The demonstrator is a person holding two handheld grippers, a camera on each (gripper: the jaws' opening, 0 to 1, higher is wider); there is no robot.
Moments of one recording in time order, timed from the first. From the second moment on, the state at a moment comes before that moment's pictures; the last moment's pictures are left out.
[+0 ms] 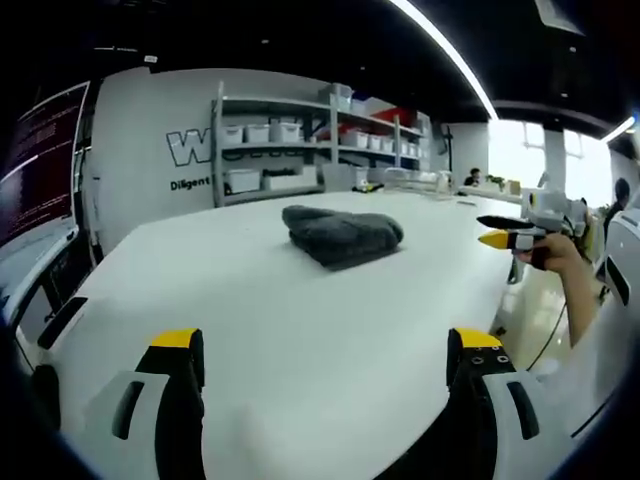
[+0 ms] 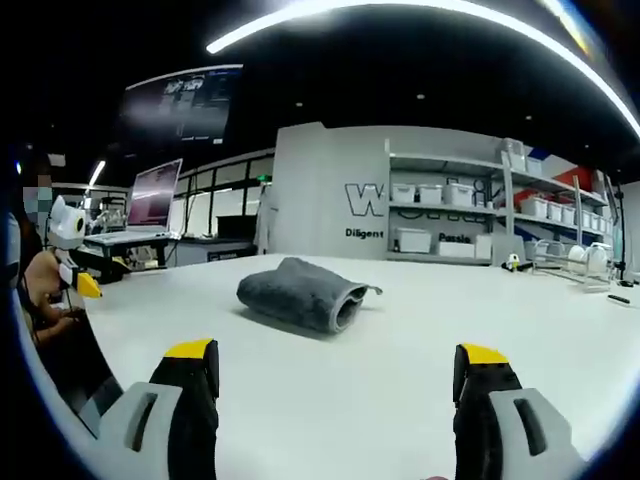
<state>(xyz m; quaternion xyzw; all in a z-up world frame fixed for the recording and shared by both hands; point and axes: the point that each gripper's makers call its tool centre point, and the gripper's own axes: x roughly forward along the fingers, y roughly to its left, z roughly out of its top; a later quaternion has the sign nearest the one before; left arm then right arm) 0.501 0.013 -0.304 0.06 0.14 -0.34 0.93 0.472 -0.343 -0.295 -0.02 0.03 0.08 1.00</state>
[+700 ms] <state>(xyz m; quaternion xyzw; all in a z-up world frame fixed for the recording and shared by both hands) 0.524 0.011 -0.306 0.00 0.10 -0.39 0.92 0.554 -0.303 -0.302 -0.04 0.06 0.31 0.95</state>
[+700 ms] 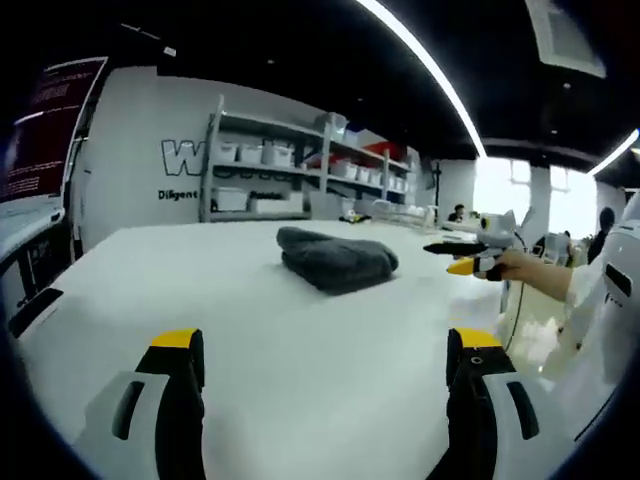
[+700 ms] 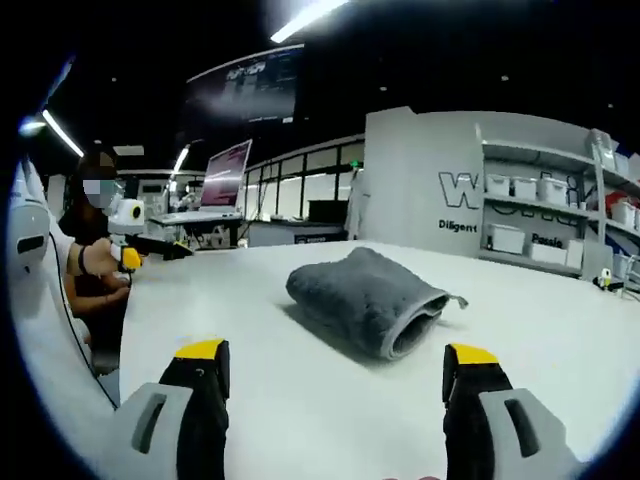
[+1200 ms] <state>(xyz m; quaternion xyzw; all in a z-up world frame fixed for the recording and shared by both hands) 0.522 0.015 -0.296 0.03 0.09 -0.38 0.92 0.618 -0.300 -0.324 -0.11 0.09 0.34 0.93</state>
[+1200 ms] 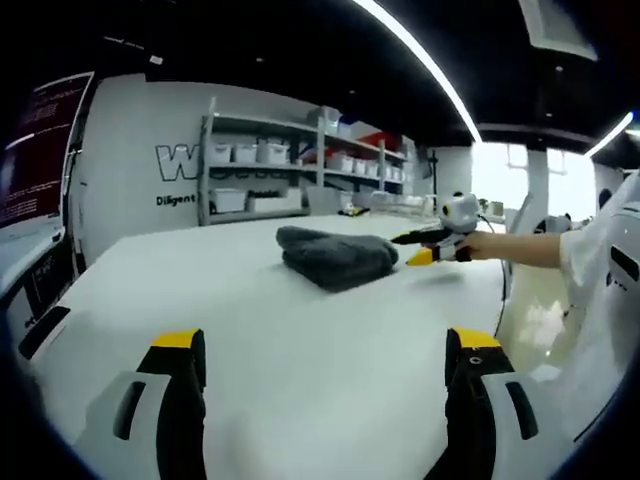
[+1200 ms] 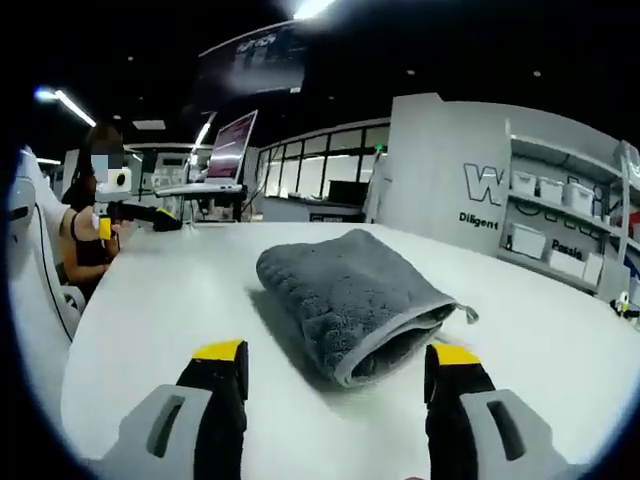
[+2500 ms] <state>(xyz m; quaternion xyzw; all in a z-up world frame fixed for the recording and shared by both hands) 0.528 0.029 -0.288 0.01 0.07 -0.35 0.93 0.527 -0.092 -0.322 -0.05 0.06 0.46 0.88</state>
